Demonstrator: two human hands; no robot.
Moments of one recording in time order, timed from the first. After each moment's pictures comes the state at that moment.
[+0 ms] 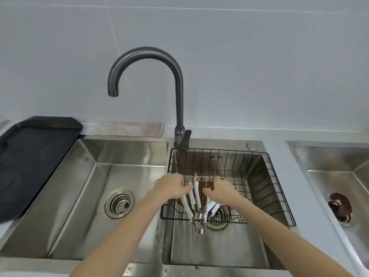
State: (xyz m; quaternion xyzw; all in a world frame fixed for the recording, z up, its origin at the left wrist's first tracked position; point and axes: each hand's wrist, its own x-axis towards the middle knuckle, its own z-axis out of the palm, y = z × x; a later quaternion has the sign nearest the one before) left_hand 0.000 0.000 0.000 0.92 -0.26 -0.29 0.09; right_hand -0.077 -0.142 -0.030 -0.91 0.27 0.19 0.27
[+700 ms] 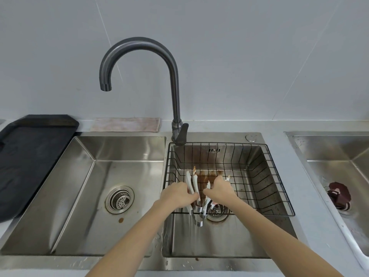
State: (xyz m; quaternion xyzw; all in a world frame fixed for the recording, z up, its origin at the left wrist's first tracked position) left_hand -0.035 -0.007 -0.014 0.91 -0.23 -0.33 0.09; right_hand -0.088 -0.130 -0.035 -0.84 0.36 0.19 0.36
